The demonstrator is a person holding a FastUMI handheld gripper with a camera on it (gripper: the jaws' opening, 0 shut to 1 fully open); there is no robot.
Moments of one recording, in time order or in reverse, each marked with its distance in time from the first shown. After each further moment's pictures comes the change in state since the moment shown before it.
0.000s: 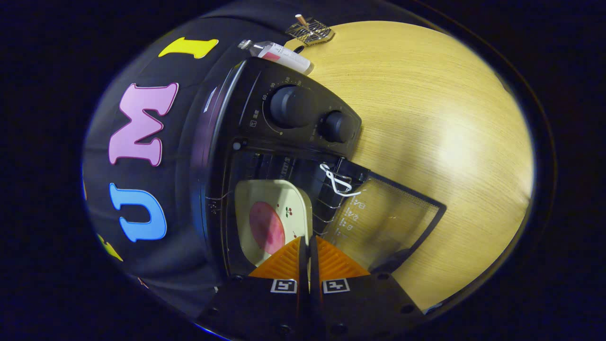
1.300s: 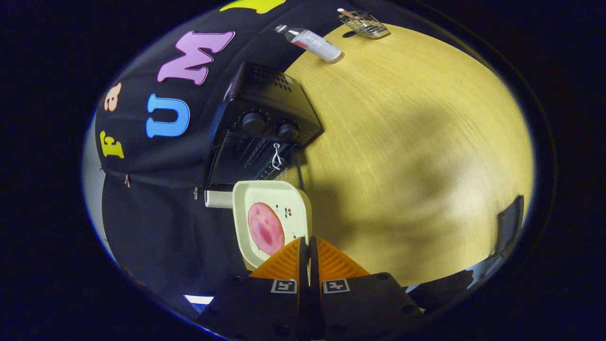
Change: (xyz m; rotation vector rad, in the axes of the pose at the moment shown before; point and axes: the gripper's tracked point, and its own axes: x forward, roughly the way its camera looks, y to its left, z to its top) arm -0.135 -0.132 0.074 -0.534 0.462 0.147
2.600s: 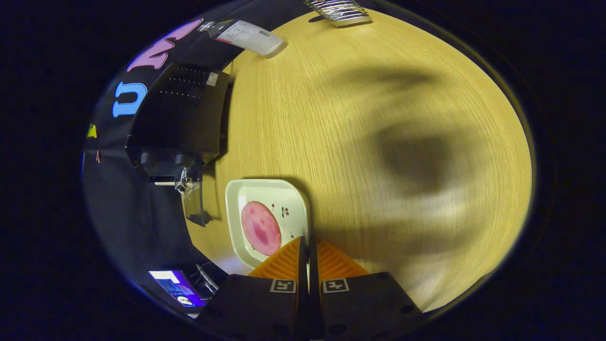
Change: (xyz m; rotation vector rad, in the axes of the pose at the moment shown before) arm -0.039 -0.117 0.061 -0.196 0.230 -0.209
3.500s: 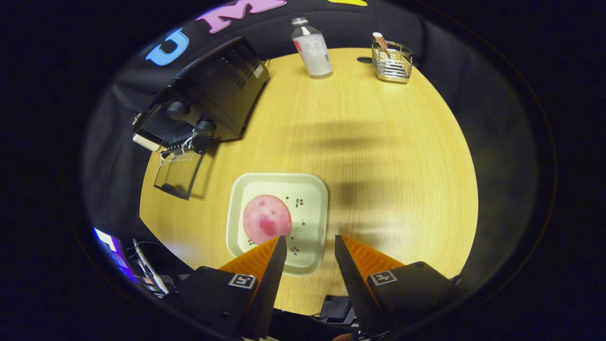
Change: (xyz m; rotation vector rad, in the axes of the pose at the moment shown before) arm -0.027 0.012 -0.001 -0.335 -0.108 -0.266
